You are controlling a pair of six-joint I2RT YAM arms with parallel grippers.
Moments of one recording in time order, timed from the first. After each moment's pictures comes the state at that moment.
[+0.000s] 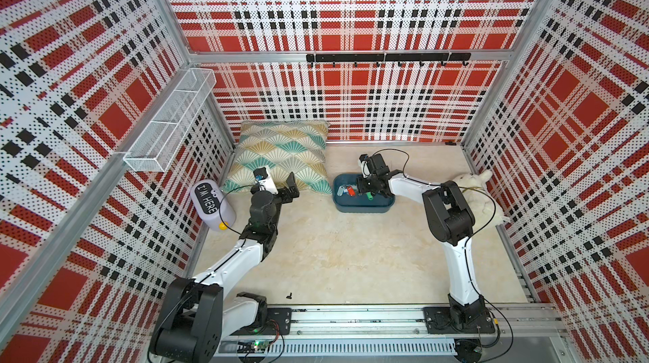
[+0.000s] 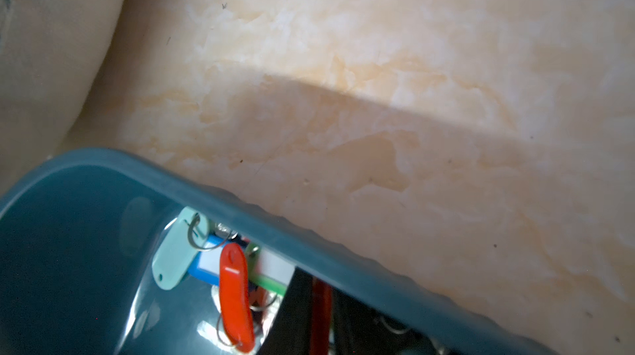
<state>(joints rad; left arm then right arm) -0.21 1.18 0.49 0.60 -0.21 -0.26 0.48 2.21 1.58 -0.24 -0.10 0.20</state>
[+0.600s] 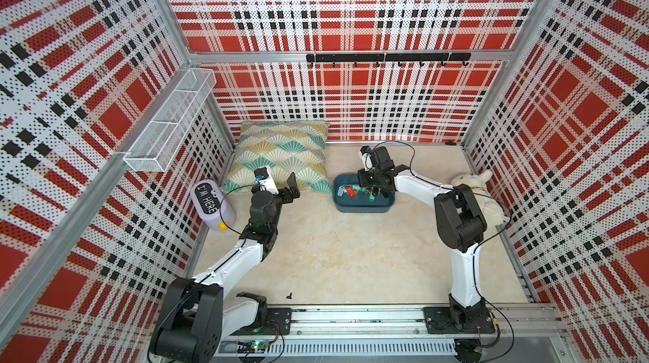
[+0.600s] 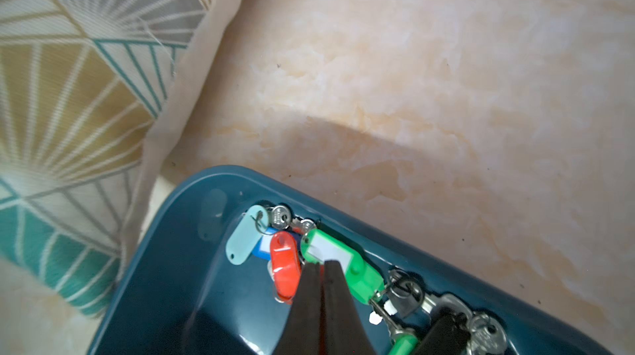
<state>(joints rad) -0.21 1.18 0.49 0.60 -0.19 -0.26 0.48 2.07 1.57 -0.26 -0.13 0.19</state>
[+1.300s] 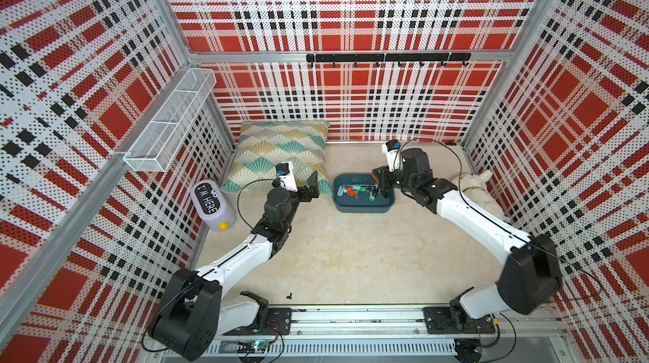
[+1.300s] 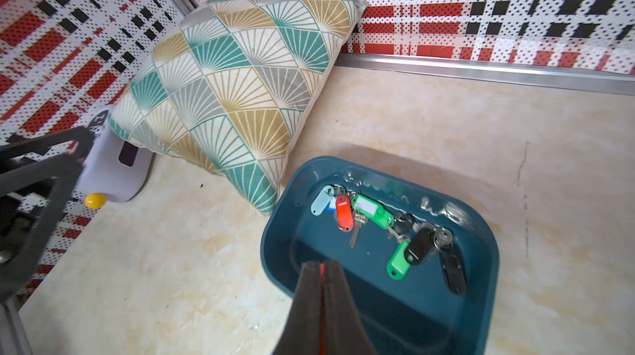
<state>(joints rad) -0.42 1.24 0.59 0.59 -0.17 -0.26 0.48 1.39 1.12 -0.20 -0.16 0.27</state>
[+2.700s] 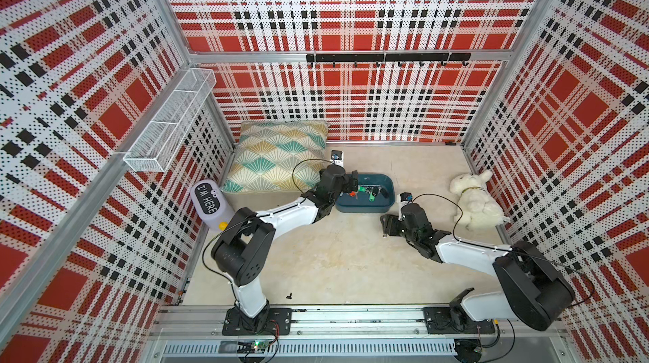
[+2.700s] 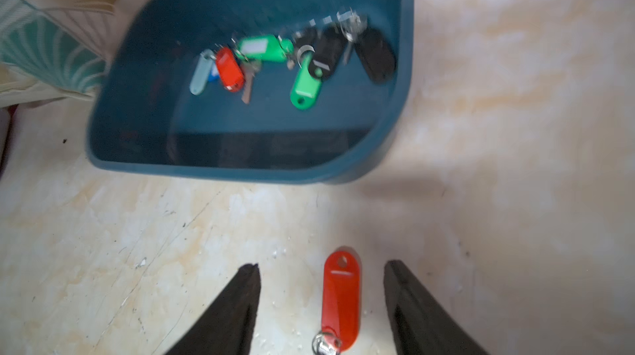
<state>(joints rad) -0.65 1.81 1.16 0.21 -0.29 -0.29 0.55 1.32 0.50 0.20 0.10 0.53</state>
